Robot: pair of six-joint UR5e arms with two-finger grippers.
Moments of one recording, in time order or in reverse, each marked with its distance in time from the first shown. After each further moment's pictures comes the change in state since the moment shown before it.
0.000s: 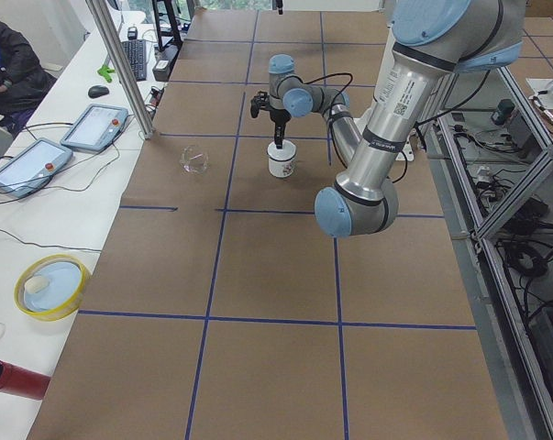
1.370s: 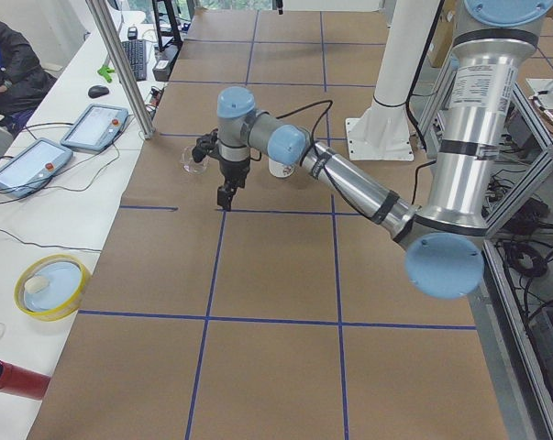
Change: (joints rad) left arm -0.719 0.474 -0.067 -0.017 -0.331 0.875; right arm 0.000 -0.001 -0.001 0.000 0.000 0.000
